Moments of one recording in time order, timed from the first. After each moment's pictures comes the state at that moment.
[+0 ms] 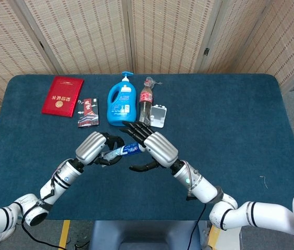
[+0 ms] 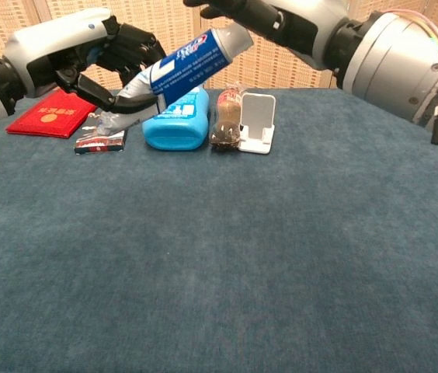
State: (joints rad) left arm -0.79 -1.41 -0.13 -1.46 1.57 1.15 -0.43; right arm 0.84 -1.49 0.24 -1.64 -1.50 1.10 0.26
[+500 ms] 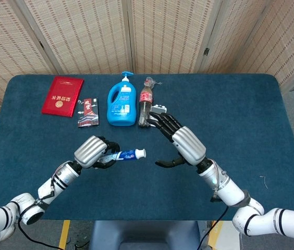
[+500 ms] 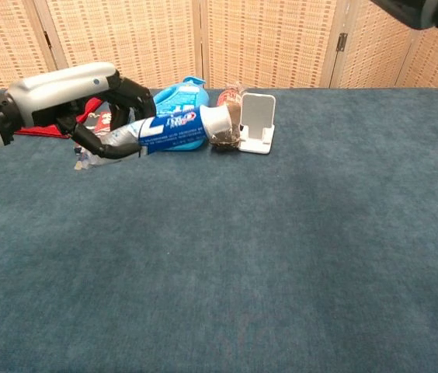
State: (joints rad) left arm -0.80 -1.43 -0.07 -1.36 1.61 1.09 -0.23; right arm 0.73 -1.31 0.21 -1.73 -1.54 1.21 0.28
